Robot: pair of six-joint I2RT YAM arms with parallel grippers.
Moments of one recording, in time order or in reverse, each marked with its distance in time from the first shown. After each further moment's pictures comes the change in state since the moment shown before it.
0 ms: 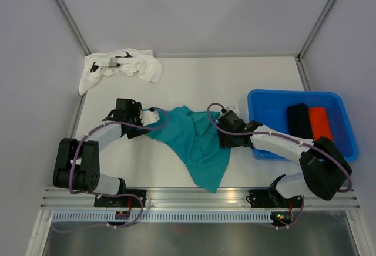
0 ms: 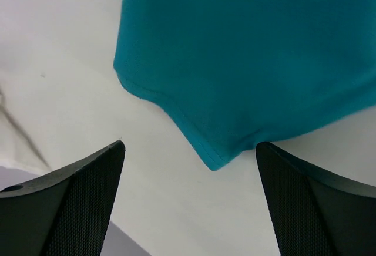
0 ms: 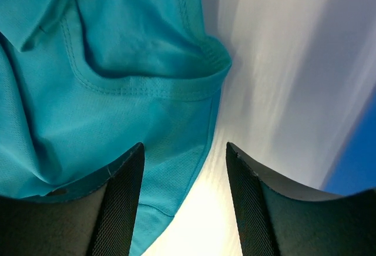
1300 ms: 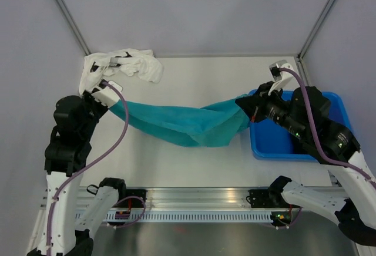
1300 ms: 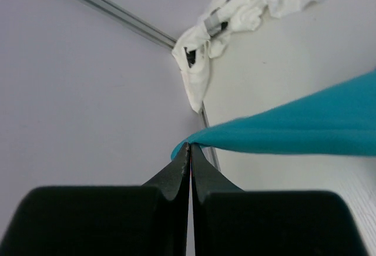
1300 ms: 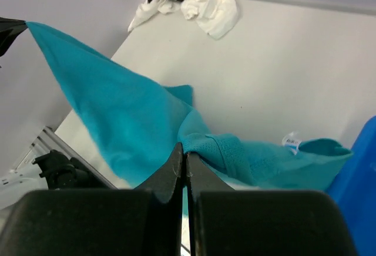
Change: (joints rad) left arm 0.008 -0.678 0.506 -0.531 -0.177 -0.374; right arm 0.001 -0.481 0.641 -0.274 -0.182 -0.144
